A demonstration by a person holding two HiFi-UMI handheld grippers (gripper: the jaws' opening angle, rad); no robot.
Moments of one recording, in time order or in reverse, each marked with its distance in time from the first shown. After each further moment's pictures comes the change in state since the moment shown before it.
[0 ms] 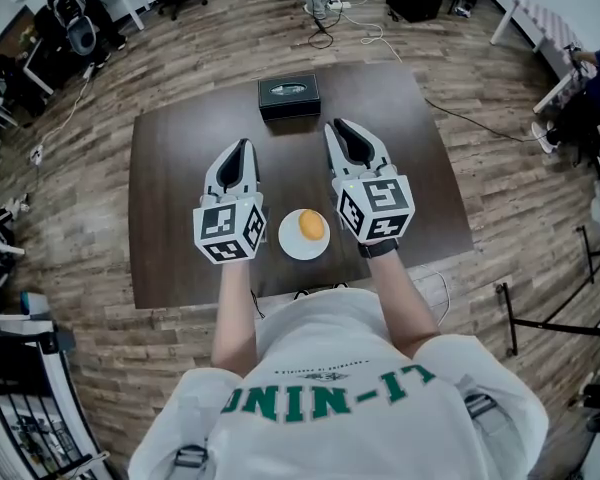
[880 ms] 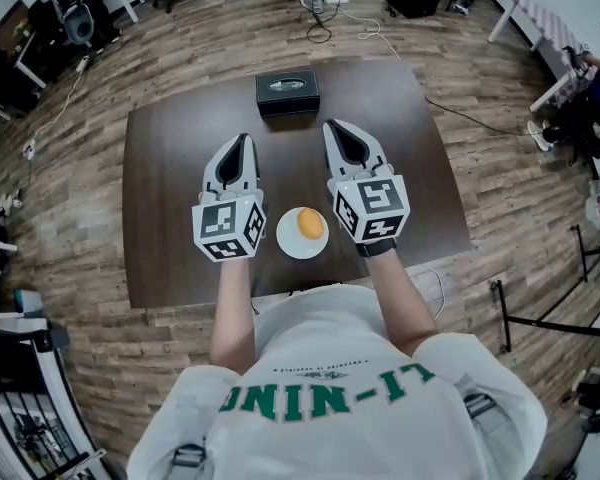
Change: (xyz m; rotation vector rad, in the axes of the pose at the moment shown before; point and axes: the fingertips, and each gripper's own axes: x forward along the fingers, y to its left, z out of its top) left arm 0.009 0.010 -0.002 -0.004 -0.020 -0.008; right arm 0.016 0.010 -0.010 -0.057 0.027 0.007
